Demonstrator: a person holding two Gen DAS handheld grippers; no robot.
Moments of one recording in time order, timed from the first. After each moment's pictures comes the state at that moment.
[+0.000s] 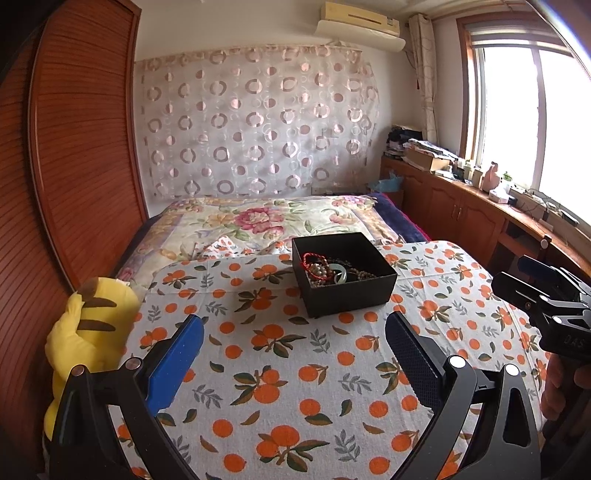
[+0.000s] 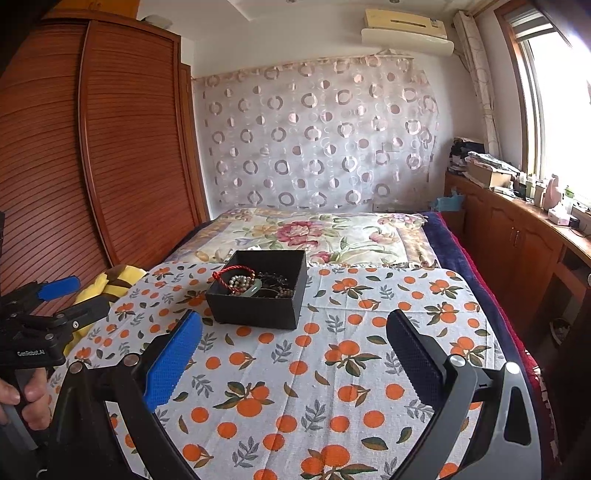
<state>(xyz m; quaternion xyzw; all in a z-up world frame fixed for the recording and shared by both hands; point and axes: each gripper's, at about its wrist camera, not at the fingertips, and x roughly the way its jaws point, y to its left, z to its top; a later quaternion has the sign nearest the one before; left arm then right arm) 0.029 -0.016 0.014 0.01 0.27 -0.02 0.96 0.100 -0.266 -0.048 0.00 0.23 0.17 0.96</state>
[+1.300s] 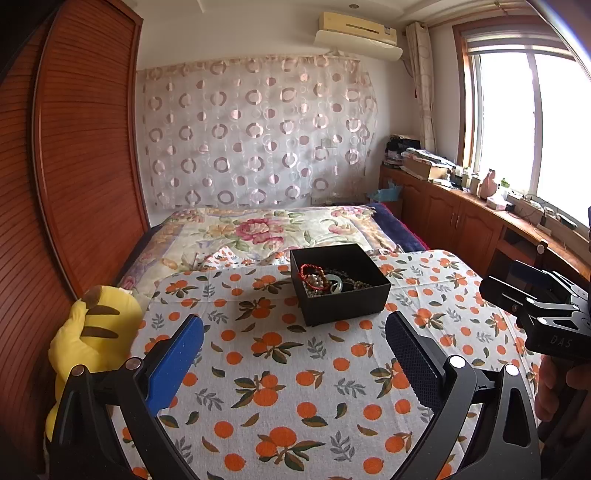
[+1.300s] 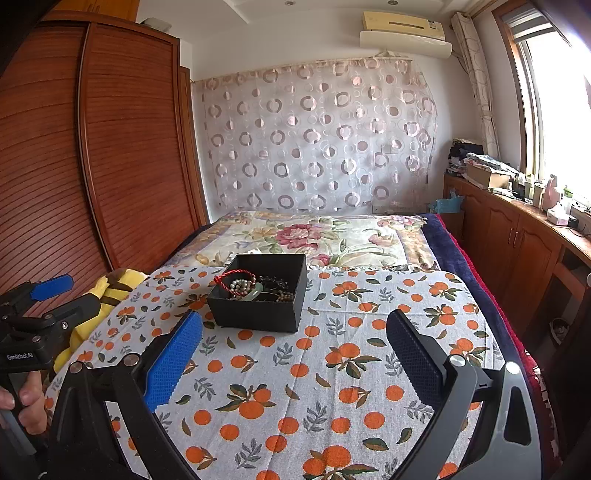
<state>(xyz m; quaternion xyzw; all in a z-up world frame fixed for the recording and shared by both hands) 0.024 -0.018 0.026 0.01 0.26 -0.02 0.97 0.101 -0.270 -0.044 0.00 0.22 0.17 0.96</state>
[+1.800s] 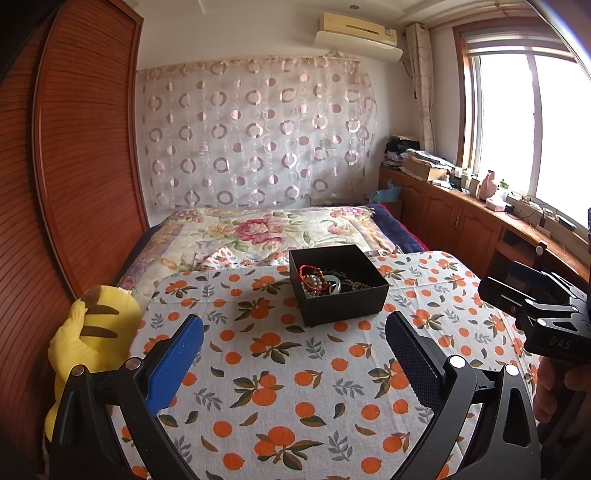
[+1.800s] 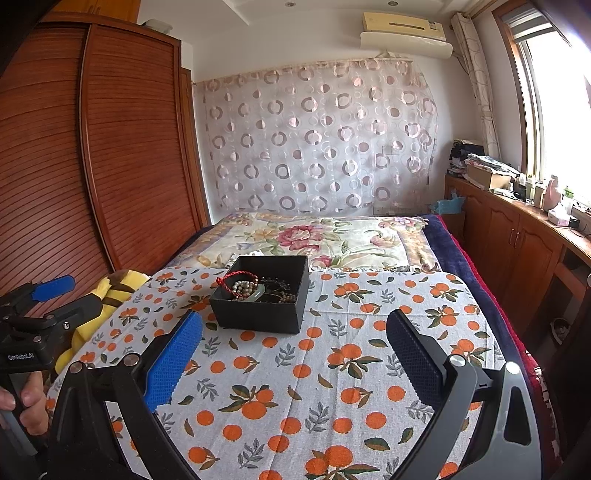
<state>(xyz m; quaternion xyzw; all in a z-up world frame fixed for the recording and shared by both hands) 0.023 -0.018 0.025 0.01 0.26 -0.02 0.97 0.100 -0.267 -0.044 0.00 0.22 0.17 0.96</state>
